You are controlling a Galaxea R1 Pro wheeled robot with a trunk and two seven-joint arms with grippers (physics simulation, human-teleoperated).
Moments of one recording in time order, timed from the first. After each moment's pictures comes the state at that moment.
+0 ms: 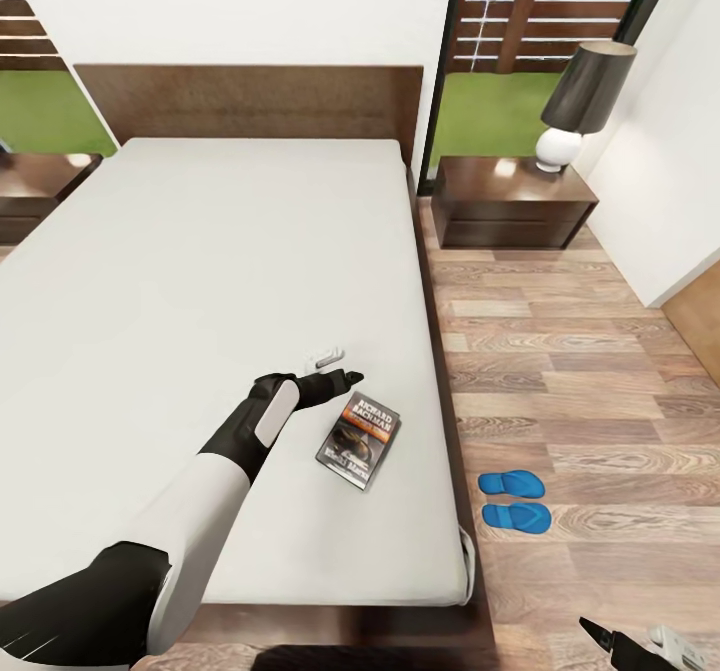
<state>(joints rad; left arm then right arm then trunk) -0.99 -0.17 -0.12 -0.66 0.53 0.58 -0.02 -0.46 -0.43 -0.40 -0.01 -0.27 -0.02 0.65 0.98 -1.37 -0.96</state>
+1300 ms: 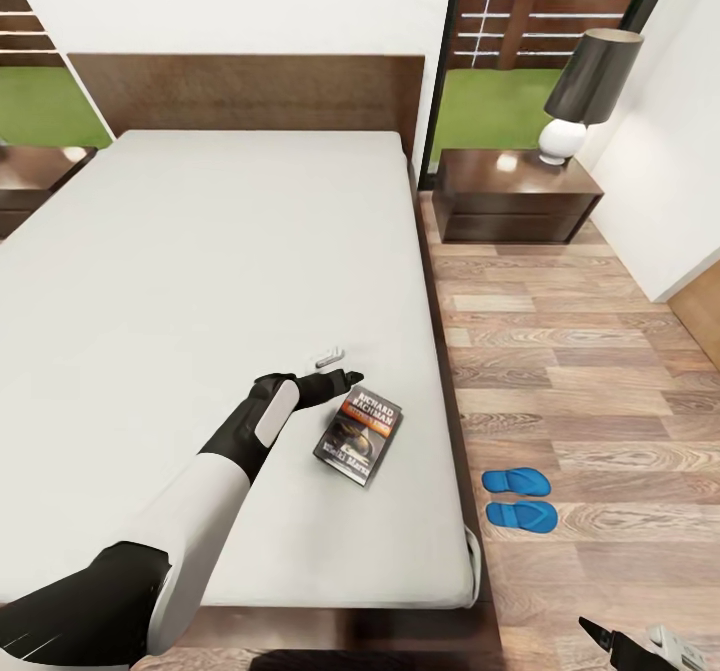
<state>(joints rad) -0.99 -0.17 -0.12 -0.66 0.53 0.58 -0.02 -0.46 -0.43 -0.40 -0.01 -0.27 -0.02 0.66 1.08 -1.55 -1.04</state>
